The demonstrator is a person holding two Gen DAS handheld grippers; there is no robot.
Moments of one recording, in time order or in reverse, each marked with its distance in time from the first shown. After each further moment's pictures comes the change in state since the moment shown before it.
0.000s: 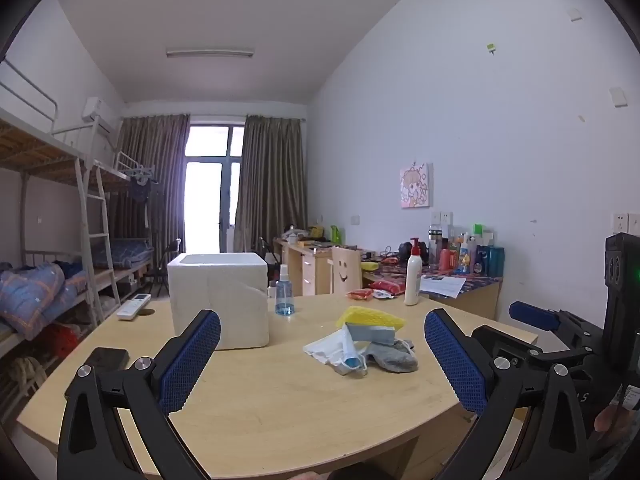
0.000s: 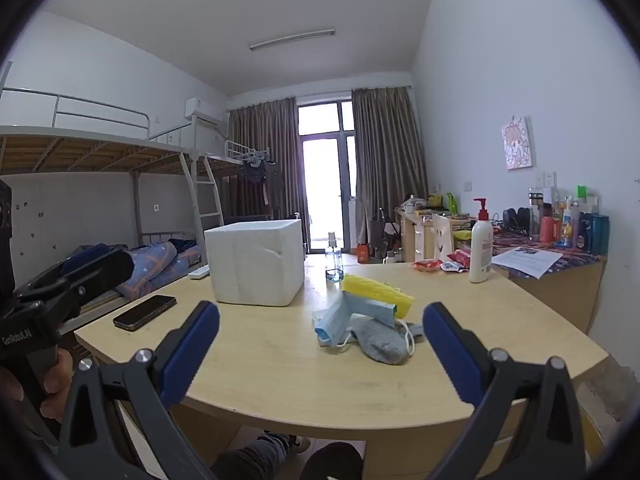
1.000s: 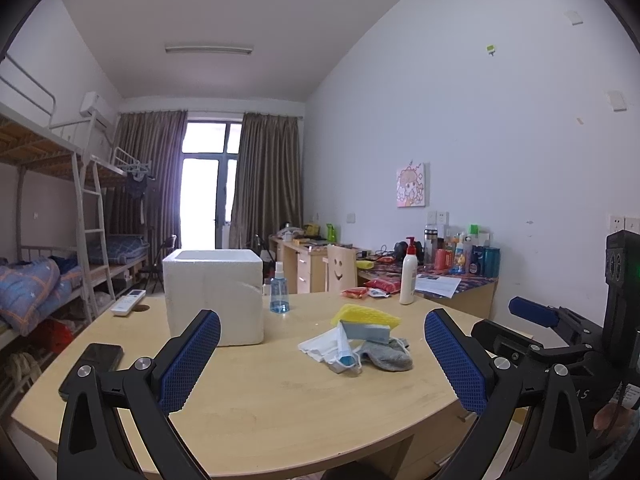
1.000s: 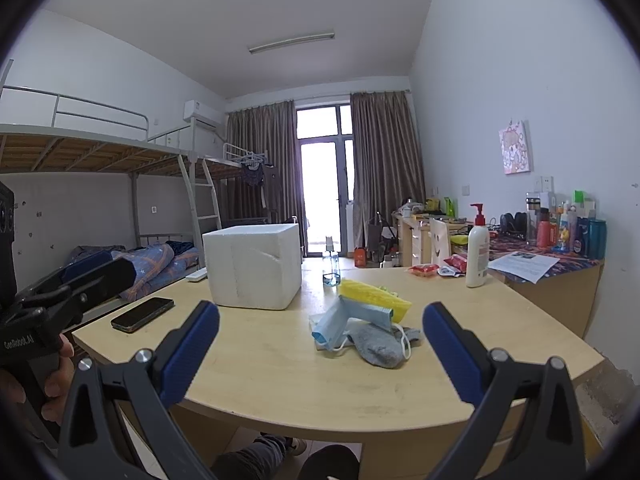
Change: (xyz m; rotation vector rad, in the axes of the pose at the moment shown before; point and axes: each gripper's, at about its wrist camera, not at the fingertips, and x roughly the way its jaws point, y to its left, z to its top) left arm 0.001 -0.001 -0.001 -0.015 -0.002 -0.011; right arm -0.002 0.003 0.000 -0.008 -0.004 -0.013
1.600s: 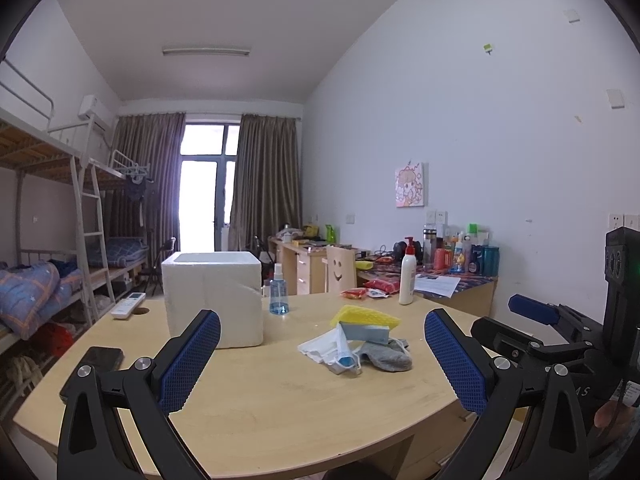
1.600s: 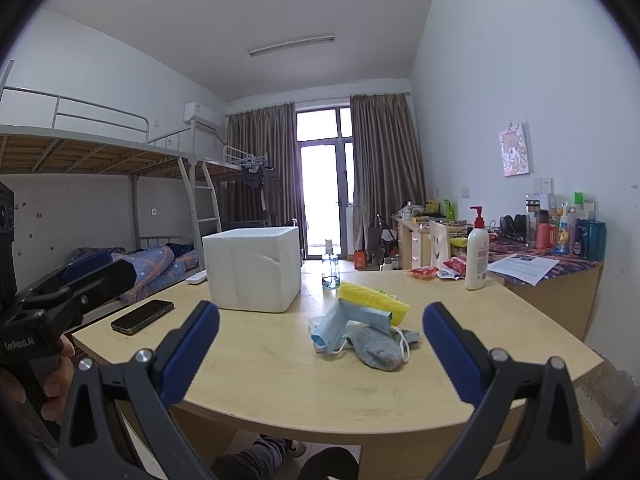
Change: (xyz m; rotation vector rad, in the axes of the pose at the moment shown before) left arm -0.002 -0.001 0.000 0.009 -0.005 -0.004; right arm -0.003 0.000 0.002 0.002 -0.008 0.000
